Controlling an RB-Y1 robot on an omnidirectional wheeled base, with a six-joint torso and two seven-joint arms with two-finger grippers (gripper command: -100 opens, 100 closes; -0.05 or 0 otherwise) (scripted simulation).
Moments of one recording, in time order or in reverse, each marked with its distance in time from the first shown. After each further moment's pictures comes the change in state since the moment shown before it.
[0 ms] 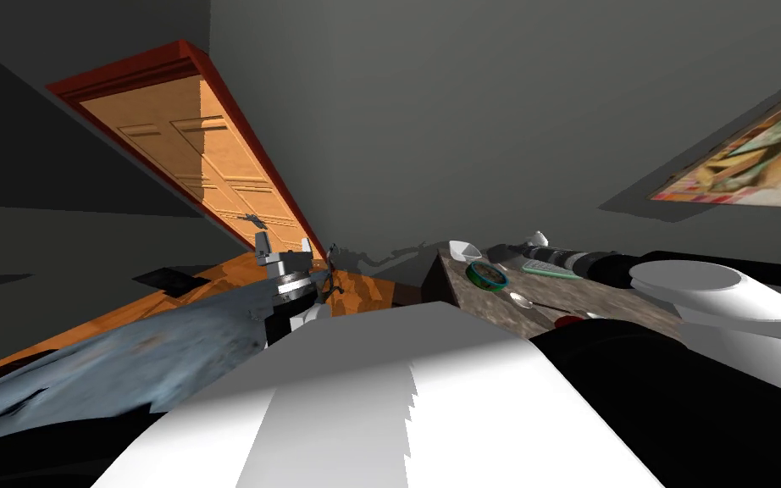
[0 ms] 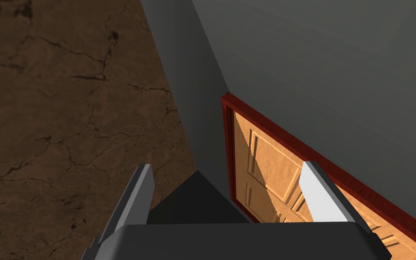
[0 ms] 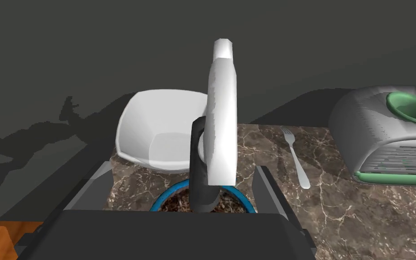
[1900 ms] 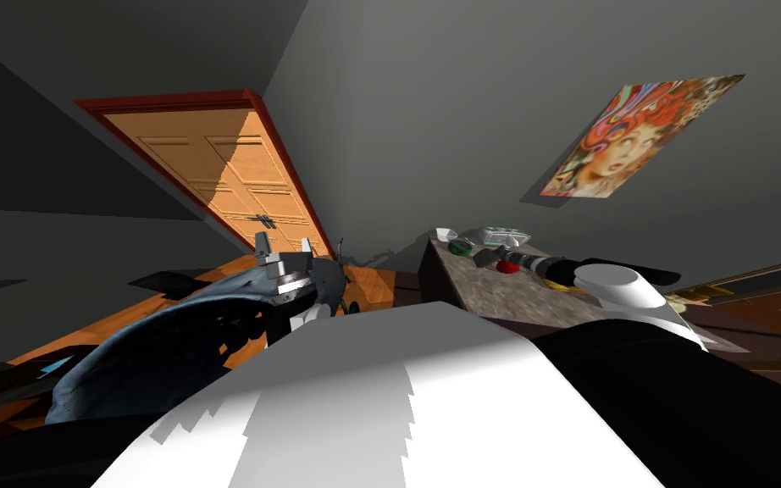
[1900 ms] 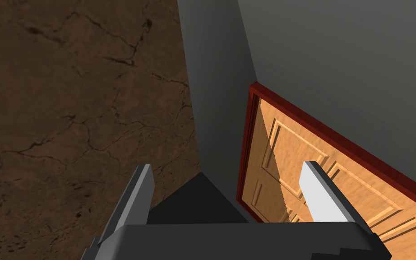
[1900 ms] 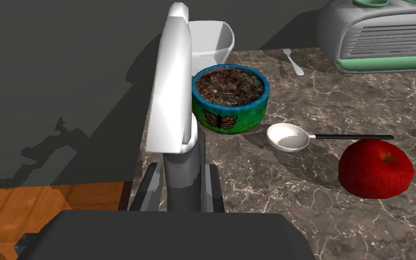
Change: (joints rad) left arm 0.000 0.000 0.000 0.000 0.000 0.000 0.000; right arm -0.123 0.069 0.148 0.079 0.005 -0.041 0.053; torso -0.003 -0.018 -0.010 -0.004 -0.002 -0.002
